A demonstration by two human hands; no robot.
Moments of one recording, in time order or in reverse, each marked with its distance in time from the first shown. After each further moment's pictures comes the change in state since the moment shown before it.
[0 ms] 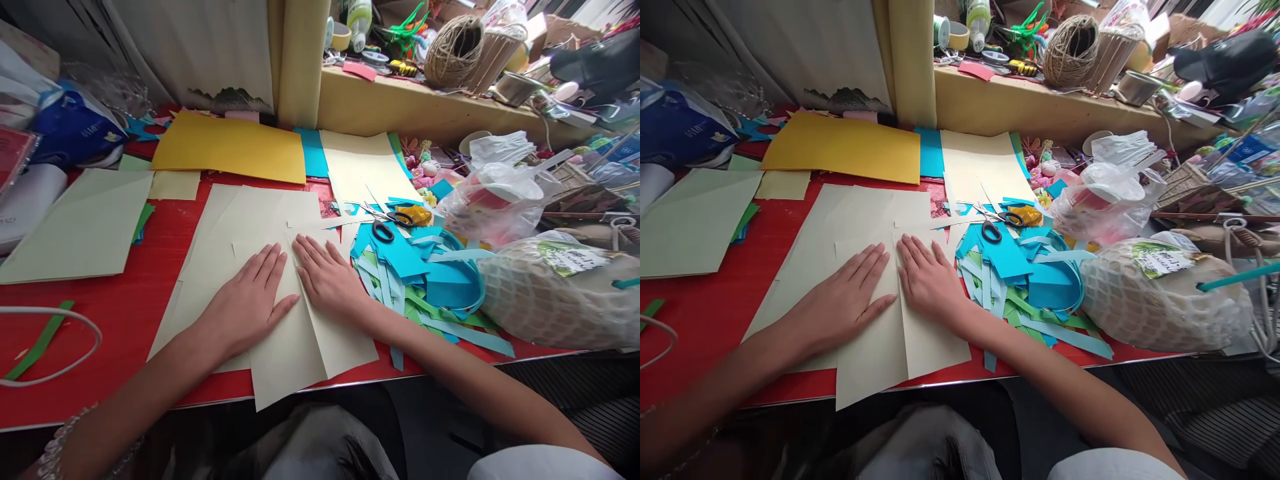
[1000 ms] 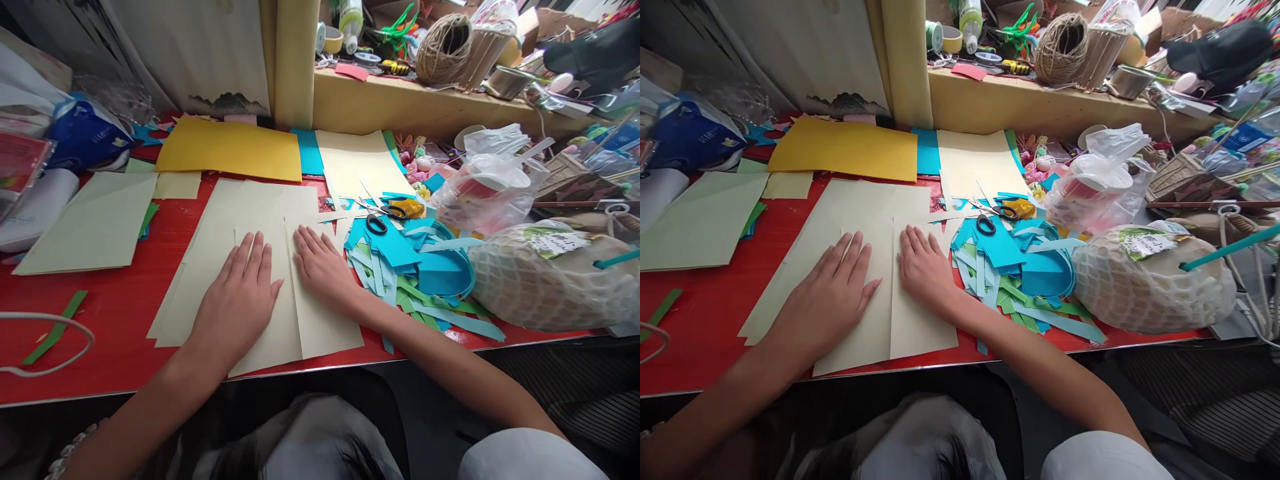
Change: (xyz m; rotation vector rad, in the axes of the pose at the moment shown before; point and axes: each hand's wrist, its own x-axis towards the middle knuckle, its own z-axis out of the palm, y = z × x) left_hand -0.016 0.025 -0.016 0.068 0.169 -0.103; right_hand 0.002 -0.002 0.000 0.049 0.066 0.072
